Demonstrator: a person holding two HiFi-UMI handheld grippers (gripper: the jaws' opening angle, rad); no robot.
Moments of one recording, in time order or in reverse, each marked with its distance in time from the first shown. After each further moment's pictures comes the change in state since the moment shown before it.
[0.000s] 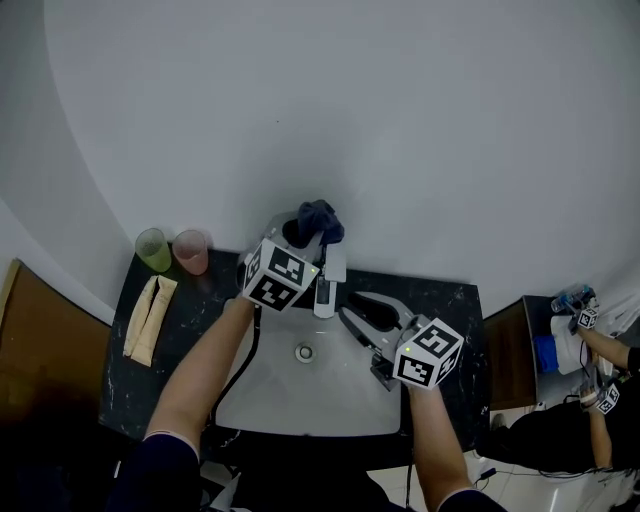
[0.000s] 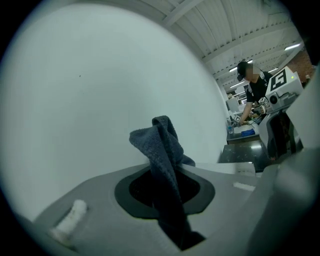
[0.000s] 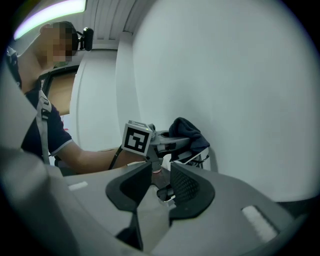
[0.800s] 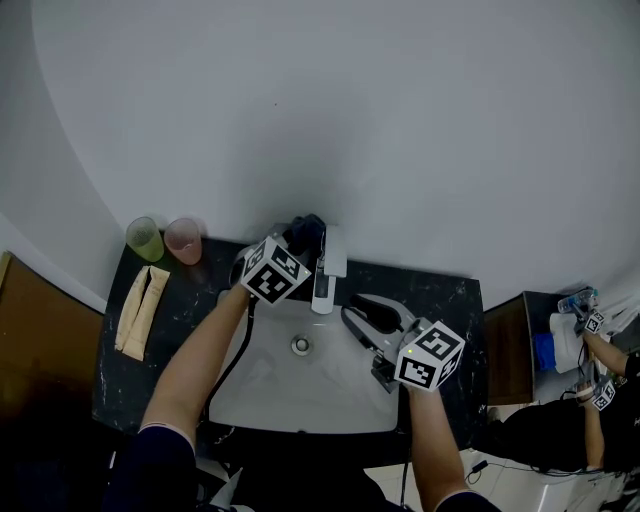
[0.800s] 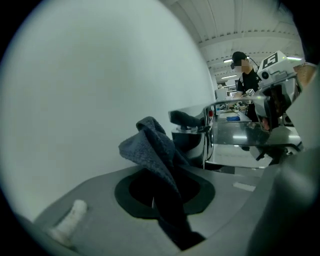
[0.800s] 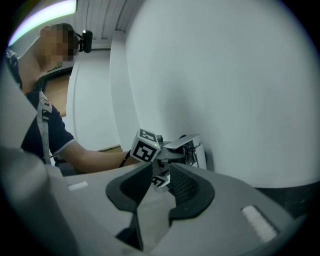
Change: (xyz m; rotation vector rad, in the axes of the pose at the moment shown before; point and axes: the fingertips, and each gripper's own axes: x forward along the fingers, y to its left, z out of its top) left arm 0.031 -0.033 -0.094 -0.001 0.221 -0.182; right arm -0.005 -0.012 -0.023 0.063 0.031 -0.011
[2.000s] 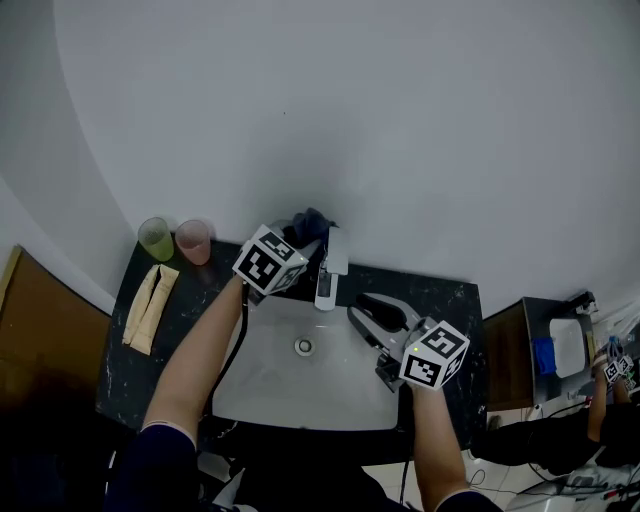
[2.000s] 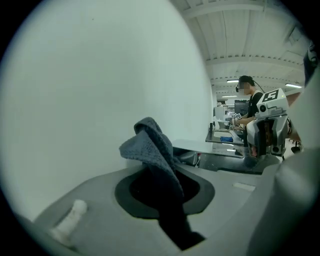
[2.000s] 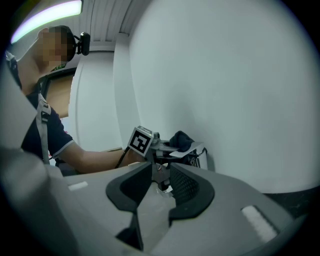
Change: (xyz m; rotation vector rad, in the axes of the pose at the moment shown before) left arm -0.035 -0.001 0.039 -0.154 -0.090 -0.098; right arm -0.013 0.012 0.015 -0.025 -0.034 0.002
